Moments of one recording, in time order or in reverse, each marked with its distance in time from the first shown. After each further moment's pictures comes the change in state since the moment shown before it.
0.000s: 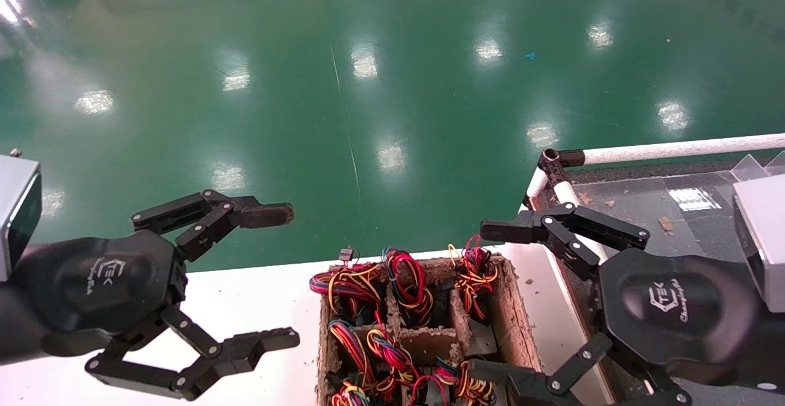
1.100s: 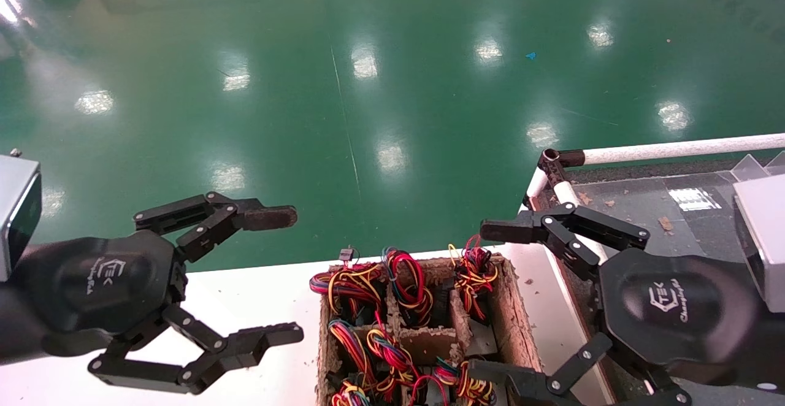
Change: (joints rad) left arm 0.000 0.000 0.000 0.000 0.000 0.000 0.000; right arm 0.000 0.000 0.000 0.000 0.000 0.000 0.000
